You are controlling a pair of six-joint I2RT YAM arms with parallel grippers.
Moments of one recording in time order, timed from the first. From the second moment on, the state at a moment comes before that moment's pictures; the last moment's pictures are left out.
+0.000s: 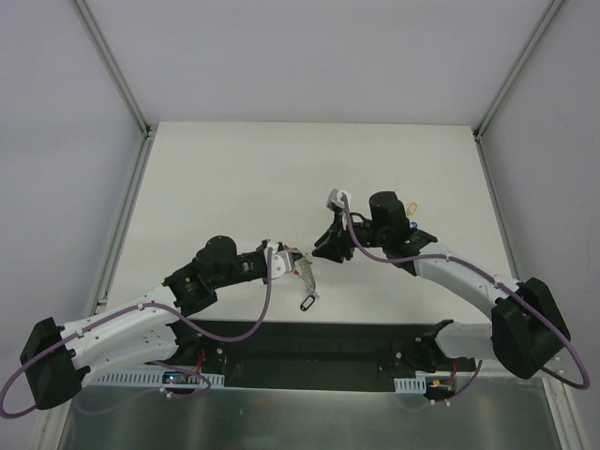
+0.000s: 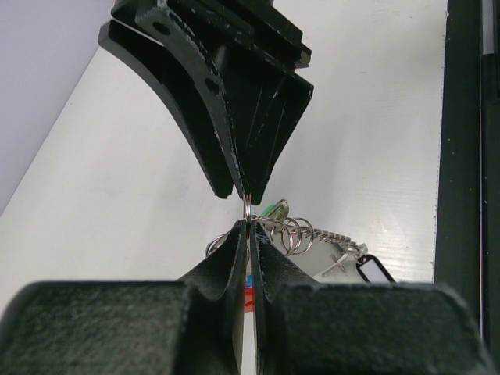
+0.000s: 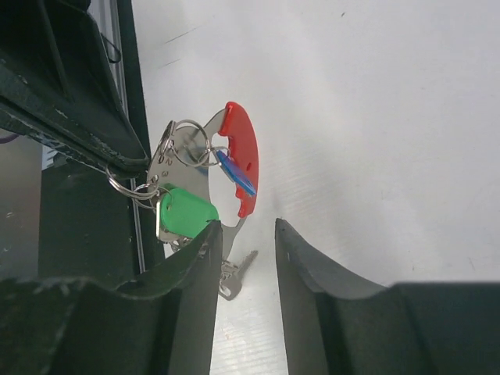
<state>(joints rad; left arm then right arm) -0.90 0.83 0.49 0.16 0.33 0.43 0.63 1.28 0.74 0.07 -0.77 -0.05</state>
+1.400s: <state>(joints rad) -0.78 0.83 0.32 0.55 0.40 0.11 0.65 1.30 0.61 0.51 -0.84 0.09</state>
